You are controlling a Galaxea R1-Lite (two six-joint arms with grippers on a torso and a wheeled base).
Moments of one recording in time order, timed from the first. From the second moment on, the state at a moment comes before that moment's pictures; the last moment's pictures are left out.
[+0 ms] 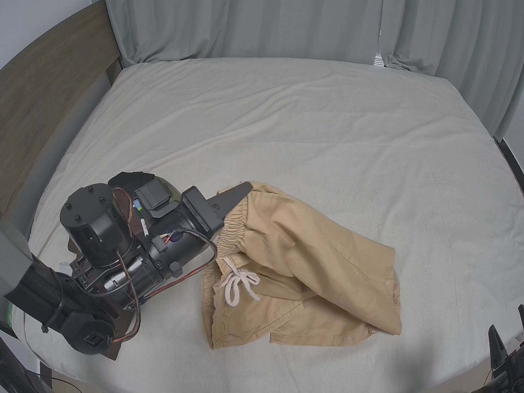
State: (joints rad) left arm -0.63 1.81 -0.55 -1.39 -0.14 -0.93; right arm 0.01 0.02 -0.02 0.00 0.01 0.00
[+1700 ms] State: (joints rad) left arm -0.28 1.91 -0.28 -1.55 -0.43 -0.47; right arm 0.00 0.02 -0.02 0.00 0.01 0.00
